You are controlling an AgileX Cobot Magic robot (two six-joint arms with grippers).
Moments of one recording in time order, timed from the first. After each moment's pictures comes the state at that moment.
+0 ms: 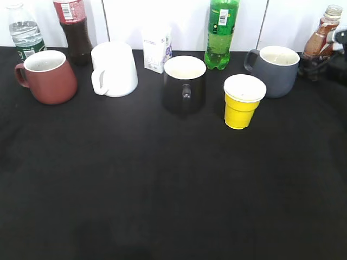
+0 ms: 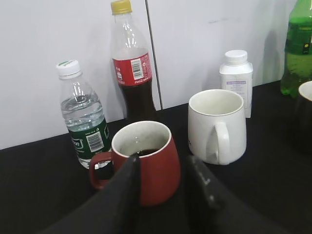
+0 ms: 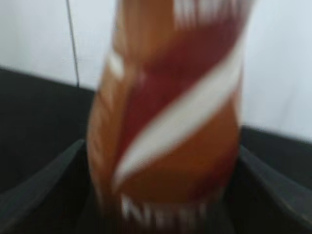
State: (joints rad) left arm 0.12 0.99 -0.30 0.78 -0.62 -0.48; right arm -0.17 2.25 -1.22 -0.60 -0.79 0.28
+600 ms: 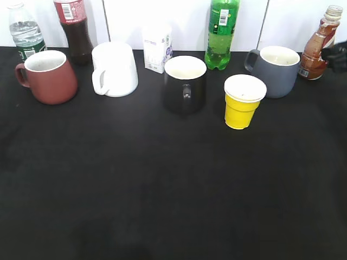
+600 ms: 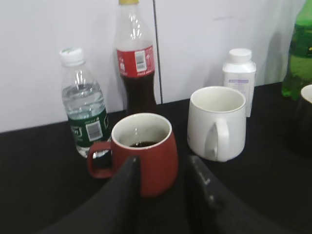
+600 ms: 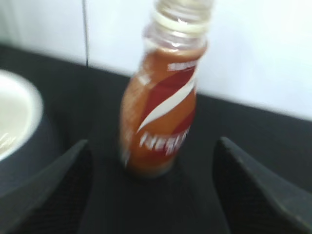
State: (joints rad) left arm 0.12 0.99 -0.30 0.78 -0.59 -0.55; right arm -0.10 1.77 -0.97 -0.69 -0.34 0.39
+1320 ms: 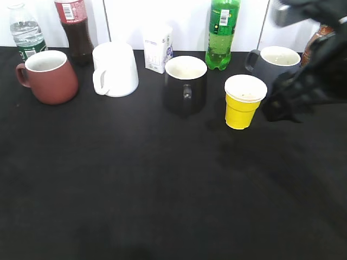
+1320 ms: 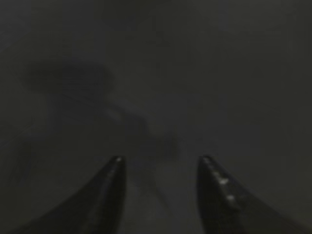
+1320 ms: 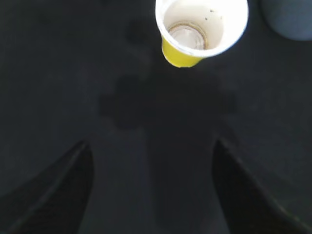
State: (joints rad) left arm -0.44 0.91 -0.64 0.12 0.80 -0.40; right arm 0.56 1.31 -0.99 -0.05 0.78 0.04
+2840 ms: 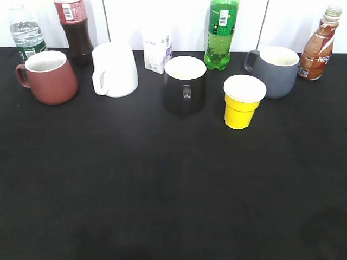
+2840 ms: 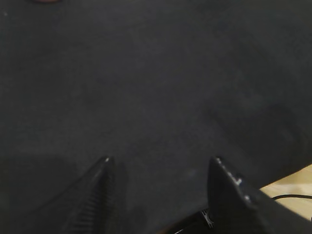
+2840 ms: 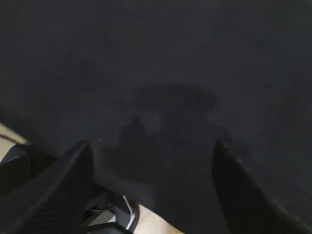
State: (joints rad) left arm -0.44 0.24 -0.52 -0.06 1.07 0.00; right arm 0.56 0.36 -0.50 0.02 1.04 -0.01
